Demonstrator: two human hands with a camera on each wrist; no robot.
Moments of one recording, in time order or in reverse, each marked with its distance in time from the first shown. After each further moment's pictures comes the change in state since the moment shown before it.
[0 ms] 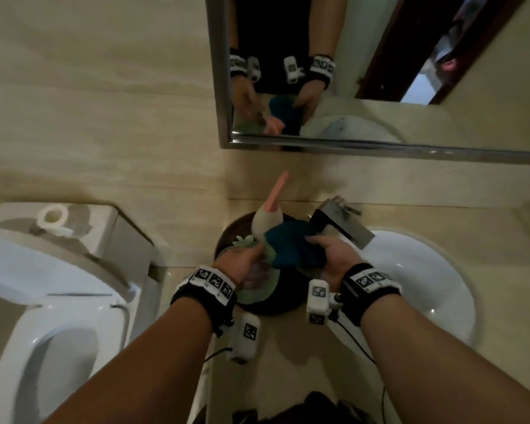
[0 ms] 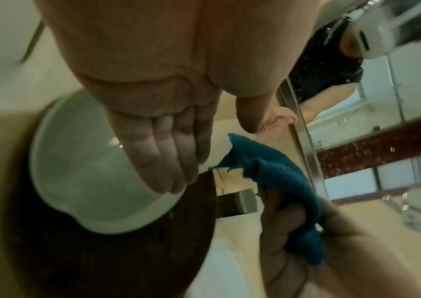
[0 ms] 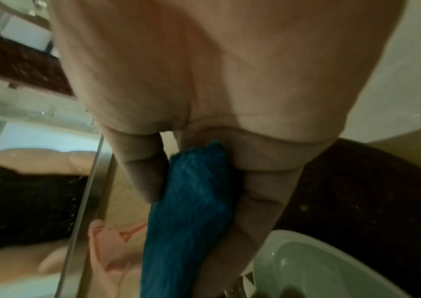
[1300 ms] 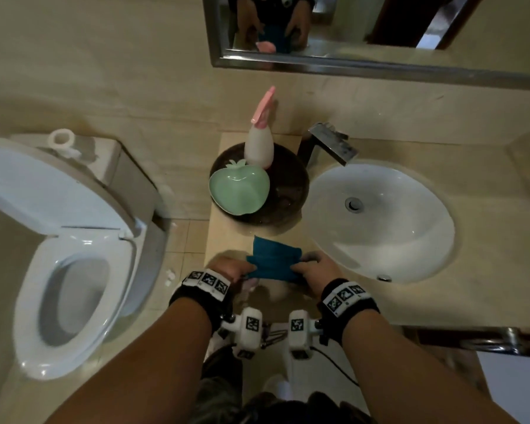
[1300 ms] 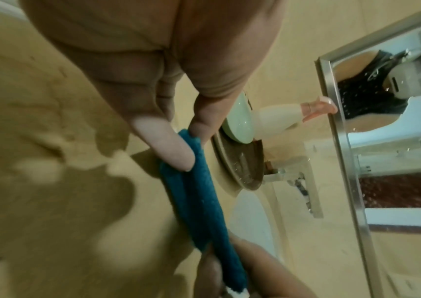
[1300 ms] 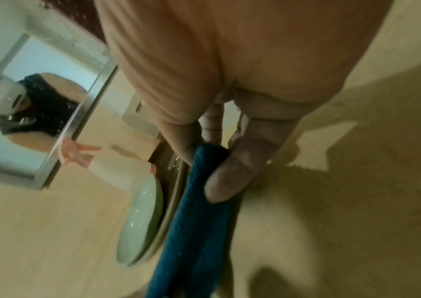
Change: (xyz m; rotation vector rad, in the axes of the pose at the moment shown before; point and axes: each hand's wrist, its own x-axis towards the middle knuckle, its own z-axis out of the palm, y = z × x) left_hand -0.064 -0.194 0.022 -0.071 0.255 -0.164; right_hand -0.056 0.193 -0.102 -0.396 0.231 -0.050
